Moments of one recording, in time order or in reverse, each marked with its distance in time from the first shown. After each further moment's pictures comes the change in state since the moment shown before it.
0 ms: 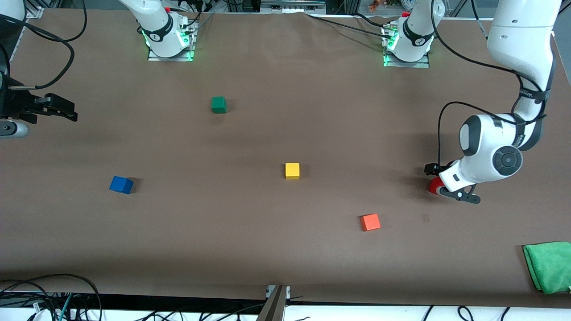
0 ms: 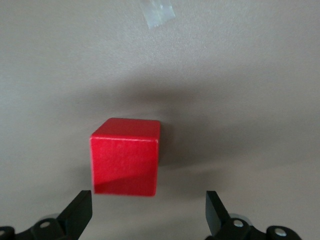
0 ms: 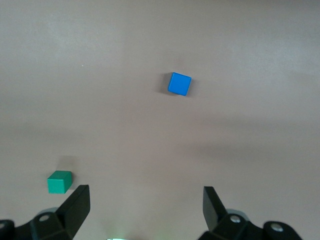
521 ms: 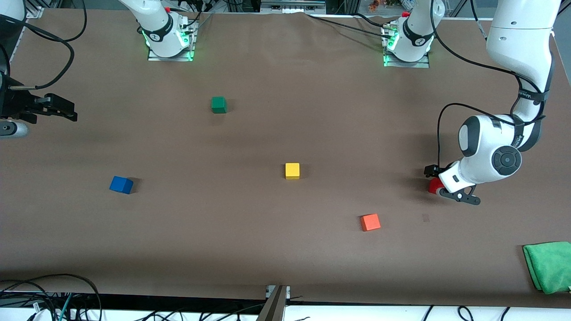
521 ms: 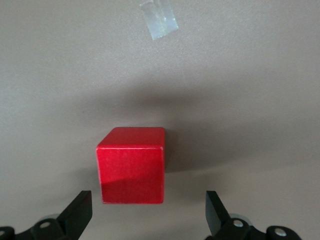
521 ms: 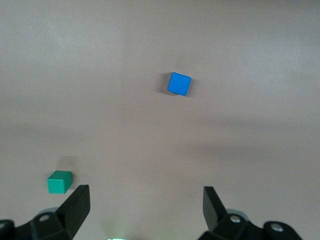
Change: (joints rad) left arm 0.001 -0.004 0.001 0.005 0.019 0.016 0.000; right arm 0.000 0.000 0.000 0.000 0.000 0.000 0.000
